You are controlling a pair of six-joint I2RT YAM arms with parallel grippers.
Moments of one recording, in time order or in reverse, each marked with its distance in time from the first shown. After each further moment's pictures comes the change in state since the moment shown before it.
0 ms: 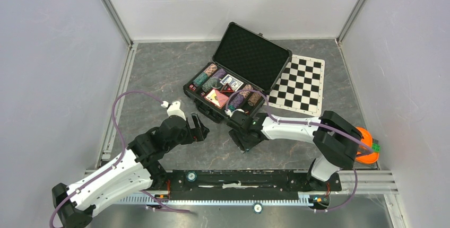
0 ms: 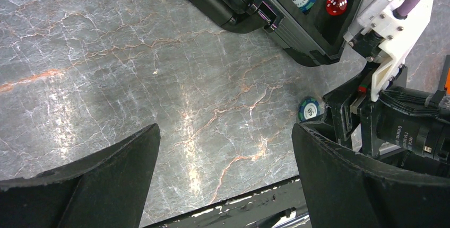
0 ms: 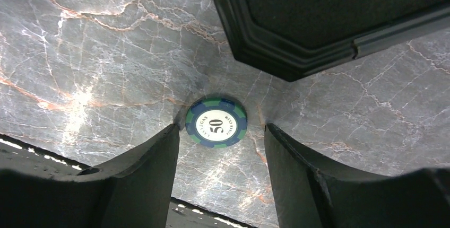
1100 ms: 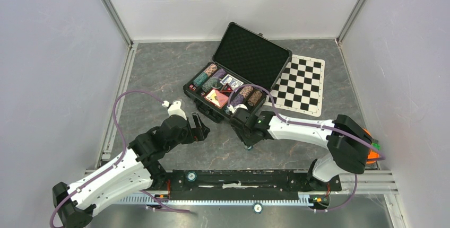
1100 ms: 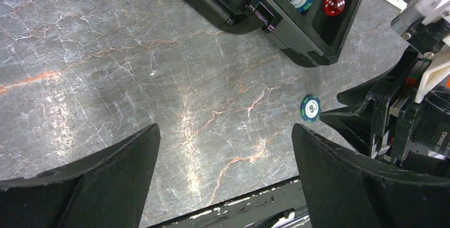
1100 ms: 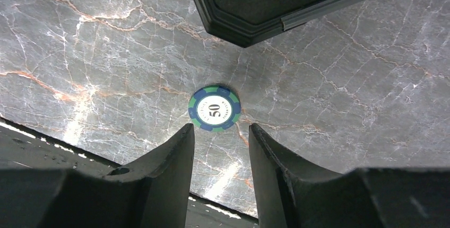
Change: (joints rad) left arm 0.000 0.013 0.000 0.014 0.004 0.001; right arm 0.002 -0.082 0.025 -0.060 0.067 -0.013
